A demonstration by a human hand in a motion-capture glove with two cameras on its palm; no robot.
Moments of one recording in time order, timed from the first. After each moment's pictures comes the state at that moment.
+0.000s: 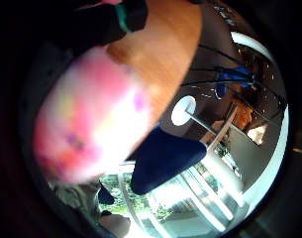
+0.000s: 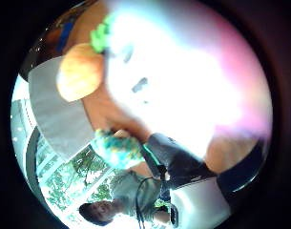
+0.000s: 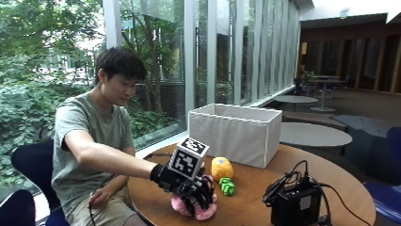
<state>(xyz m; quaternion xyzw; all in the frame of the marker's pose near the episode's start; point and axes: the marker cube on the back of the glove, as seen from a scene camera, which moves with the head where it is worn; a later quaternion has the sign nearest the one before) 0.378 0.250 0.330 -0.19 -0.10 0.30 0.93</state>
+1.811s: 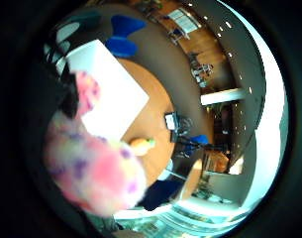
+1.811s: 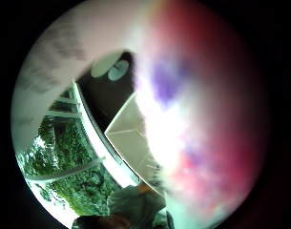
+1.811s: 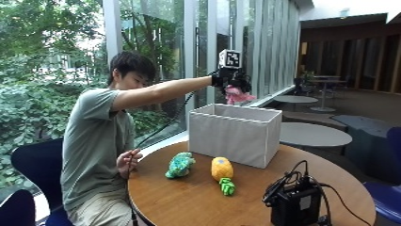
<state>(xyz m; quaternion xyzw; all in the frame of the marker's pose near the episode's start) 0.001 -0.073 0.022 0.04 0.06 0.05 1.00</state>
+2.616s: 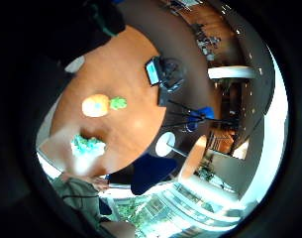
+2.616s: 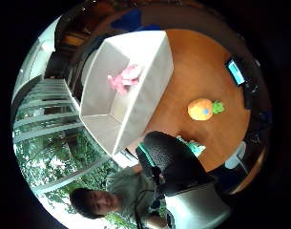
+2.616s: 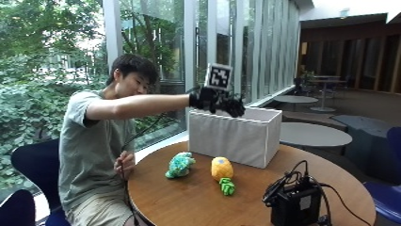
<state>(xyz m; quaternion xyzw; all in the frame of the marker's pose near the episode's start) 0.238 0.088 0.073 -0.06 -0.02 0.14 0.99</state>
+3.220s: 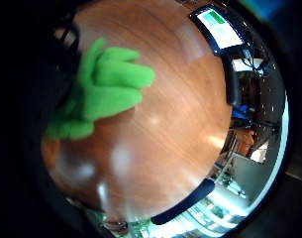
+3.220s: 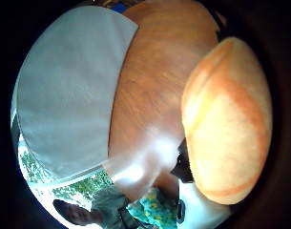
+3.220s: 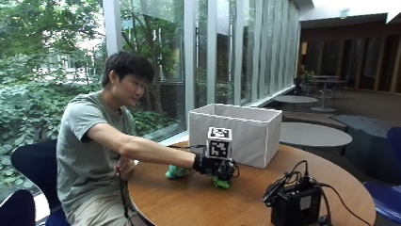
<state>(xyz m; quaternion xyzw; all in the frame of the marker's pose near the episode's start) 0.277 0.083 0.339 -0.03 -0.12 0.21 0.97</state>
